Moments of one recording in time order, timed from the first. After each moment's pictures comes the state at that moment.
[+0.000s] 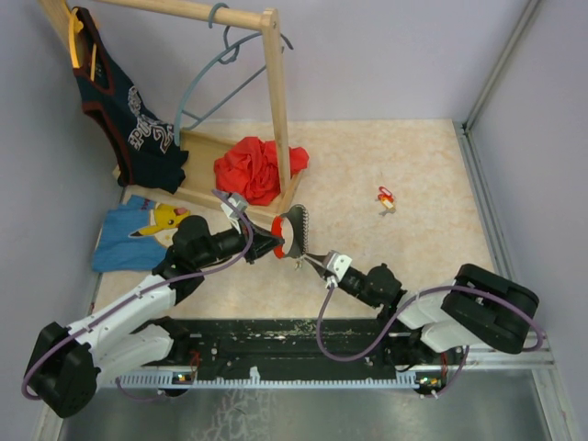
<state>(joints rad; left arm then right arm) -0.61 0.96 0.47 0.41 0.51 -0.38 0.97 1.33 0.10 1.29 -0.04 -0.33</state>
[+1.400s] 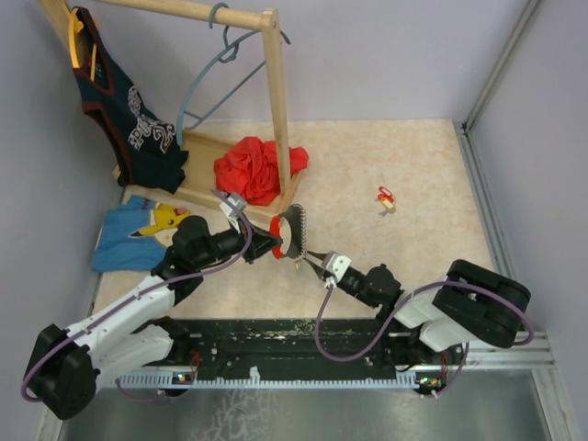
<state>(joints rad) -0.61 0.95 0.47 0.38 0.48 -0.39 0.97 1.38 0.10 1.36 -0.02 -0.35</state>
